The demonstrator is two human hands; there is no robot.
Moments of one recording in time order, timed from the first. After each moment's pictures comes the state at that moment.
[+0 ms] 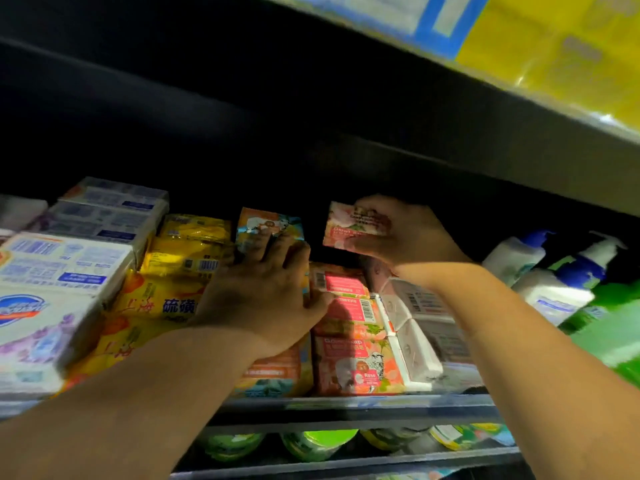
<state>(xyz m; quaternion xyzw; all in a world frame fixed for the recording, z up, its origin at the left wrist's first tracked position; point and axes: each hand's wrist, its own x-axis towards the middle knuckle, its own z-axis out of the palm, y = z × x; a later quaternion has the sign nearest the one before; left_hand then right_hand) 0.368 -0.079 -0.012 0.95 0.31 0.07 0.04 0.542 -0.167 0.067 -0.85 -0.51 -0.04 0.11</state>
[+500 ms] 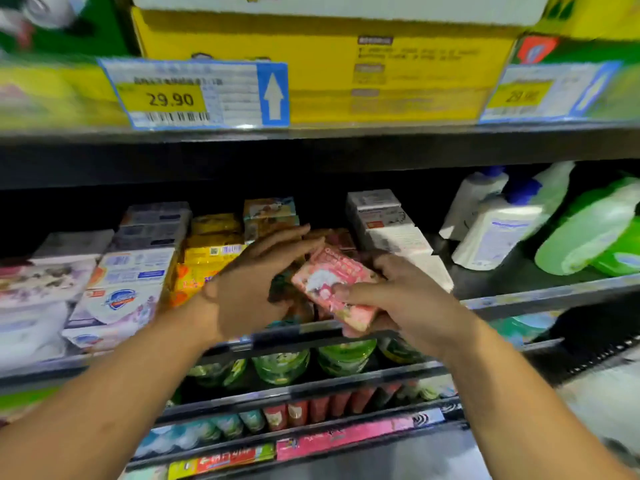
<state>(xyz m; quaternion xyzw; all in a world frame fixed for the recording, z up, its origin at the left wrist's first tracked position) 0.300 -0.086 0.016 0.95 0.02 0.18 0.24 0.428 -0.291 0.060 -0.64 -0.28 0.44 0.56</state>
